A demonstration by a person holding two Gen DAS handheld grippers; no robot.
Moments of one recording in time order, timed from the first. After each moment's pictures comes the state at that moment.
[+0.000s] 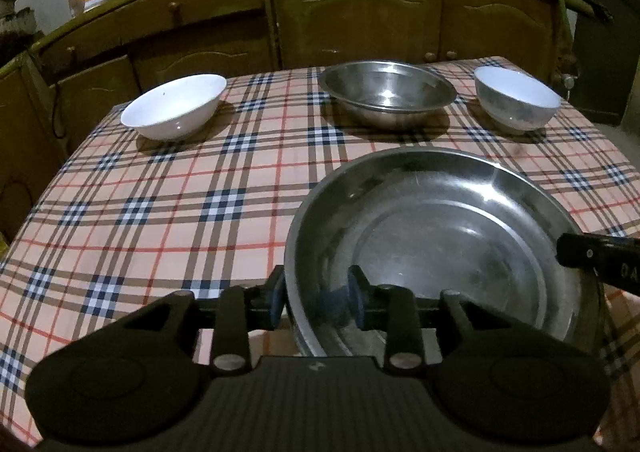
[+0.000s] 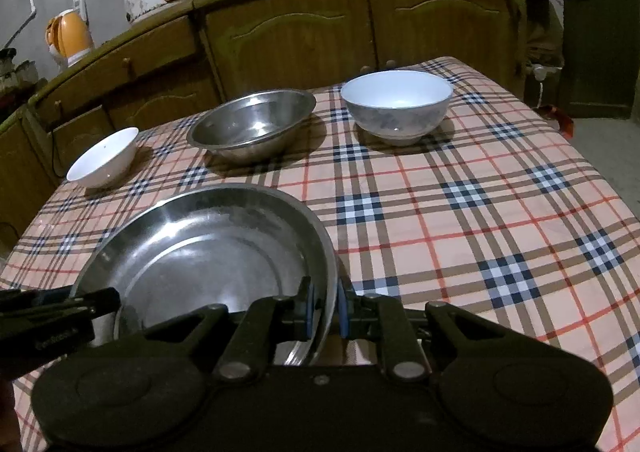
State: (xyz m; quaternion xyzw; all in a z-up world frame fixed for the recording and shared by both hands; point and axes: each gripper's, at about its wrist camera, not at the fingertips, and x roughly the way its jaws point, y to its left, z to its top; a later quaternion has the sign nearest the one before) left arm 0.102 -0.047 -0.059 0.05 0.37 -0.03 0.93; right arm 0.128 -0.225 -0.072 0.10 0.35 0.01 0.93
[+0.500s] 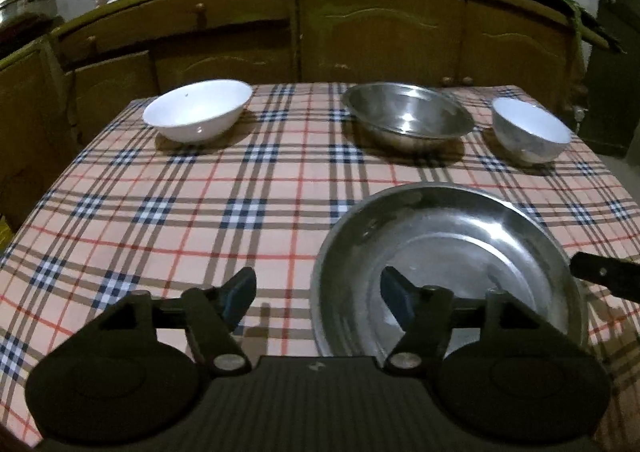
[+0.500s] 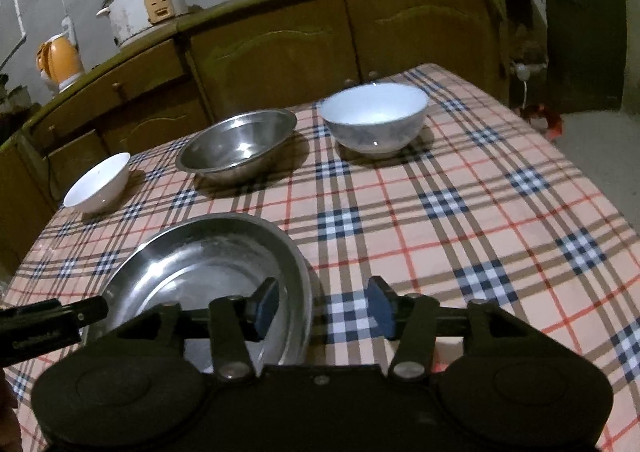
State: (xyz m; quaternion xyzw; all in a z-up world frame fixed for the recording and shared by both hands) left arm 0.101 -0.032 -0.051 0.02 0.36 -0.01 0.93; right arm 0.121 -0.246 -0.065 0.13 0.34 0.00 0.93
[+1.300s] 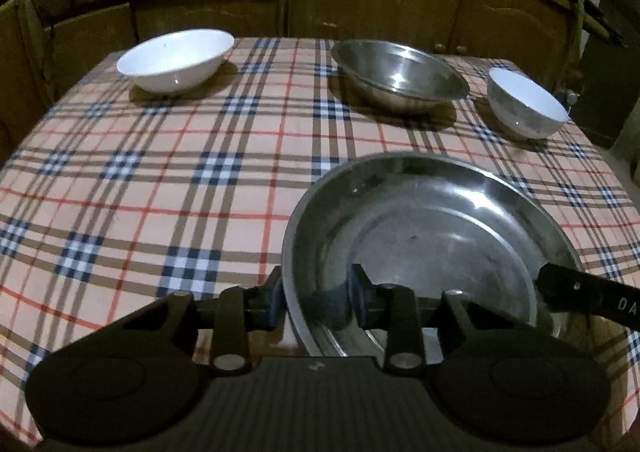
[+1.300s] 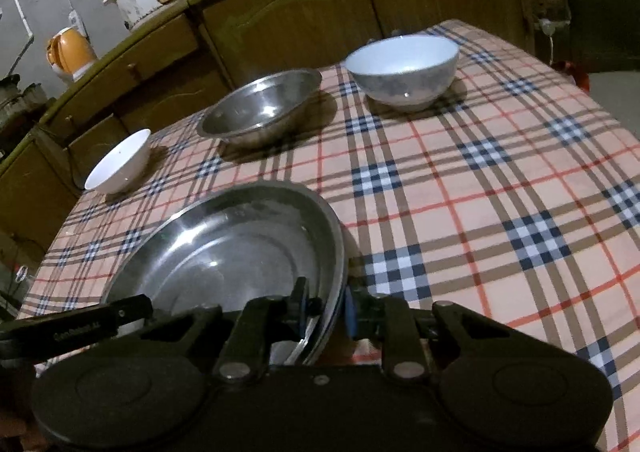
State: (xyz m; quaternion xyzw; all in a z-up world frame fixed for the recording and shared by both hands) left arm 0.109 -0.030 -0.067 -0.01 0.41 -0.04 0.91; right arm 0.127 -0.232 -0.078 0.17 0.37 0.04 0.91
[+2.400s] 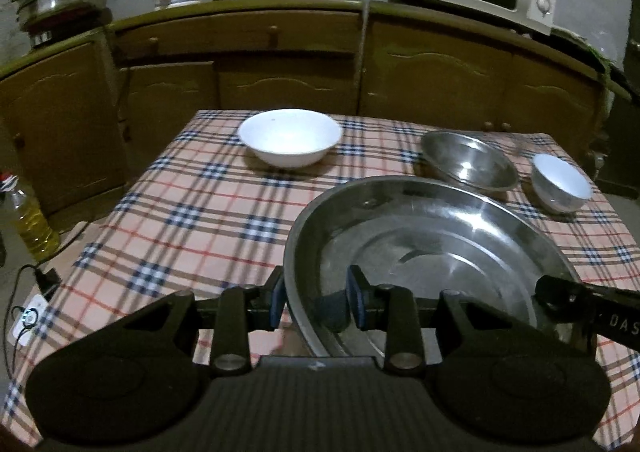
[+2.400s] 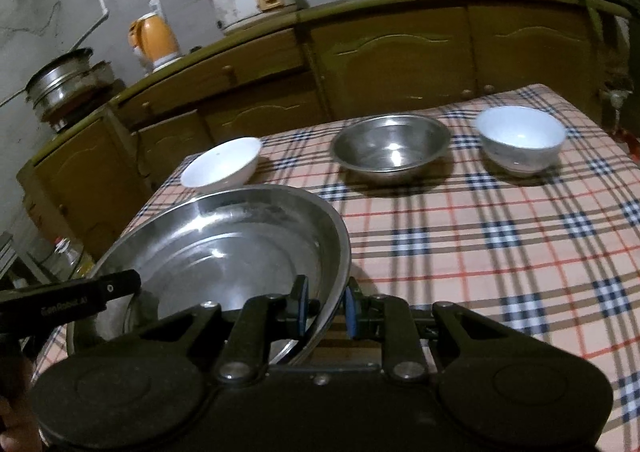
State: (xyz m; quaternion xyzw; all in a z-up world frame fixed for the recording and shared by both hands) left arm 0.068 0.052 -0.003 -0.02 0.34 0.03 0.94; right arm 0.112 -0.135 -0.018 0.11 0.33 0.12 0.93
